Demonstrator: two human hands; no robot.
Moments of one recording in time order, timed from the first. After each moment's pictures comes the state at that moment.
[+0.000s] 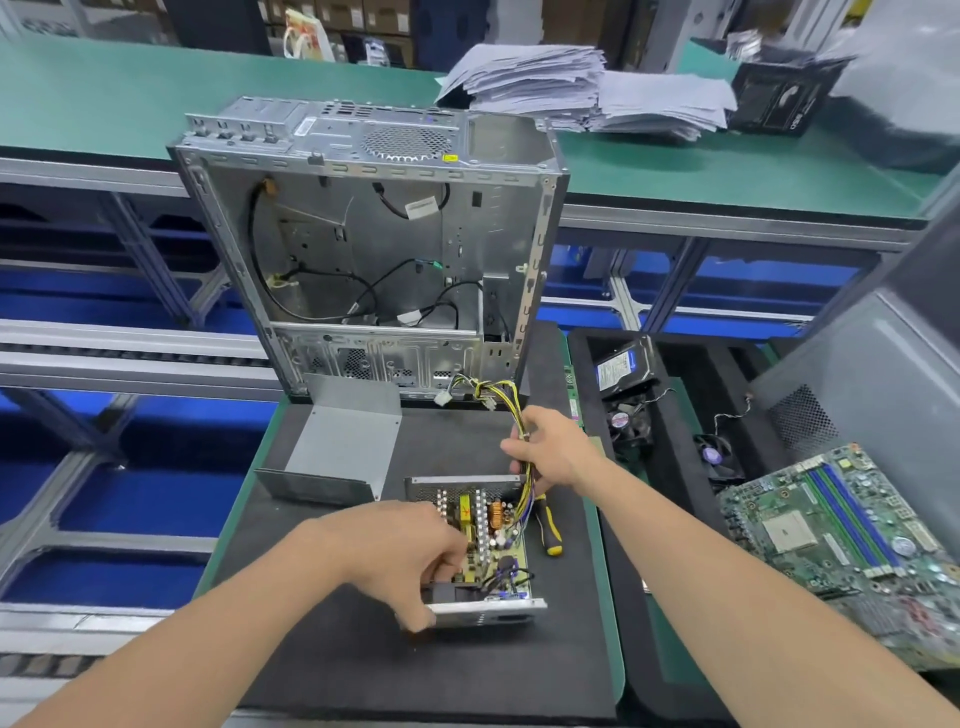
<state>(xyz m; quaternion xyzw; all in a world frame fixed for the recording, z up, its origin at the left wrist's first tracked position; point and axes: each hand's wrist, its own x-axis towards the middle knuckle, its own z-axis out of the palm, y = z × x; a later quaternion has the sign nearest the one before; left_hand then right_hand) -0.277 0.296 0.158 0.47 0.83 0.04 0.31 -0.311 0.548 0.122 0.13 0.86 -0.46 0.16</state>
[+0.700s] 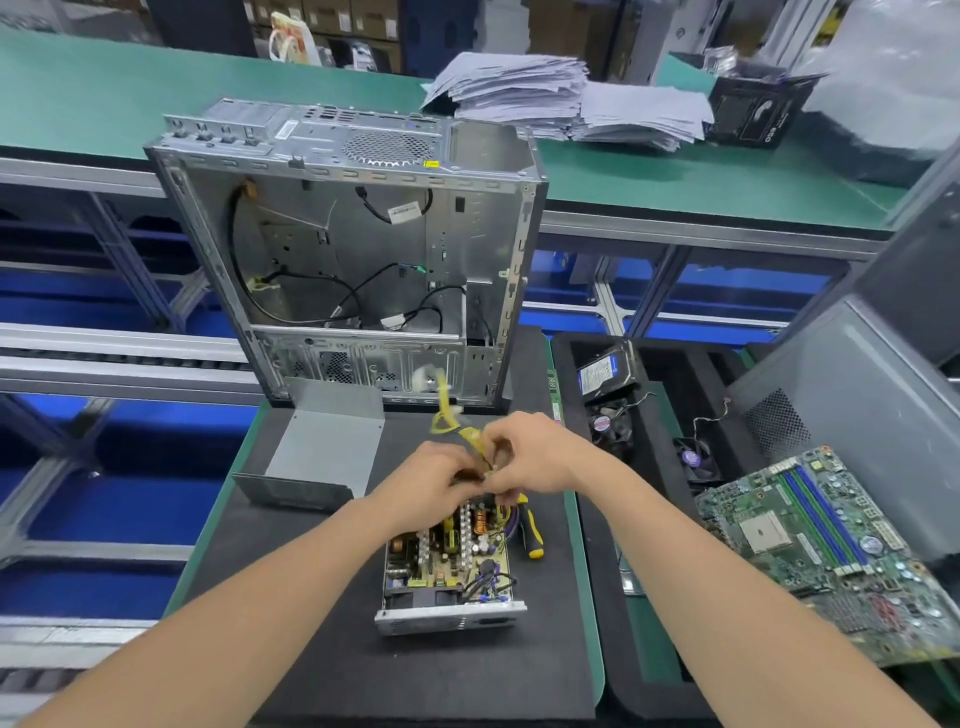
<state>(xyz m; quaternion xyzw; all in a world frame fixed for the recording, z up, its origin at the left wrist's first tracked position) -0.316 0.351 0.117 0.35 0.88 0.30 0.13 -0.295 0.542 0.177 -0.06 0.92 -0.31 0.23</state>
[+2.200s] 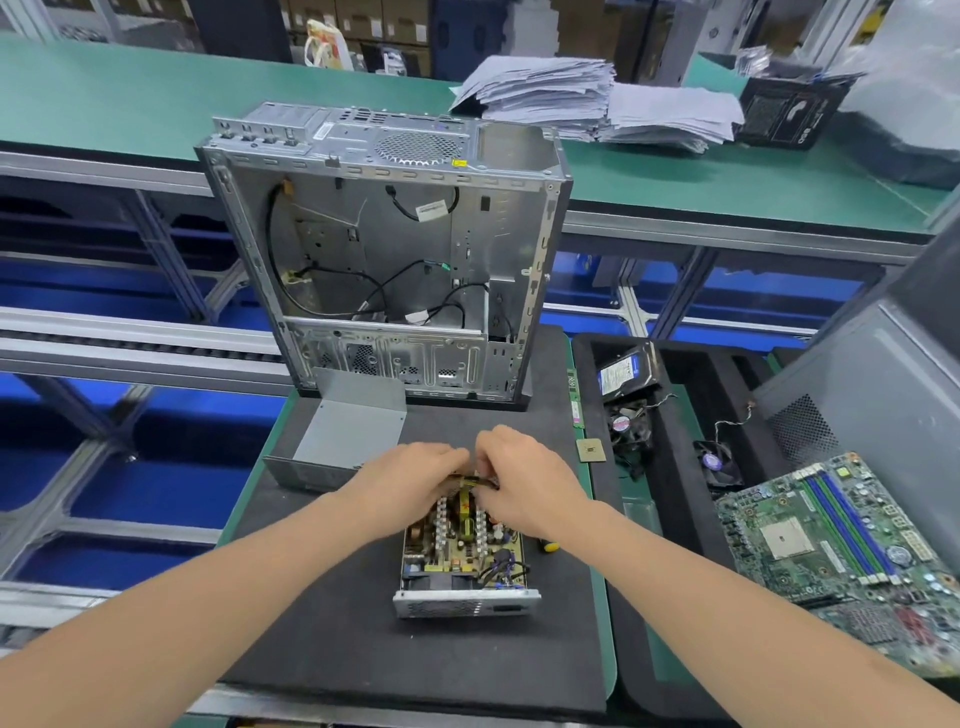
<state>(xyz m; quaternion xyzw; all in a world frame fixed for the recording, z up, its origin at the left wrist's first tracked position) -0.295 0.310 0.151 0.37 0.92 0.09 0.09 -0.262 0.500 0.146 -0.13 0.98 -0.17 0.02</state>
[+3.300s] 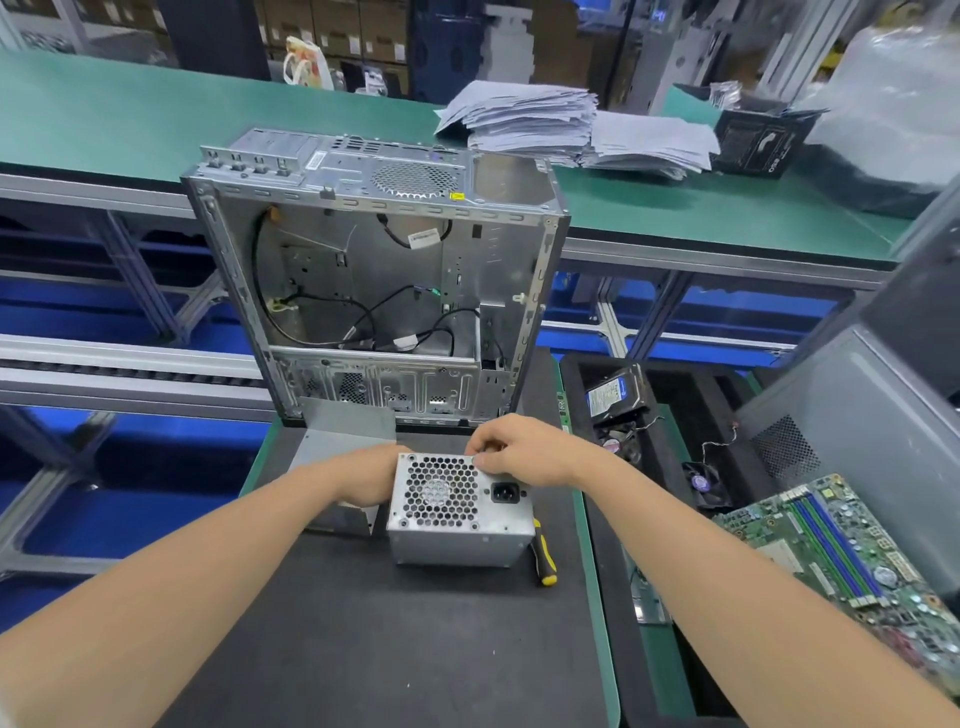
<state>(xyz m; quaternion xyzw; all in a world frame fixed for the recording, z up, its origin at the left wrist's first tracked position) -0.385 0.284 0.124 0.33 0.88 0.21 0.28 -0.324 0.522 0.198 -0.08 0.92 -0.31 0.24</state>
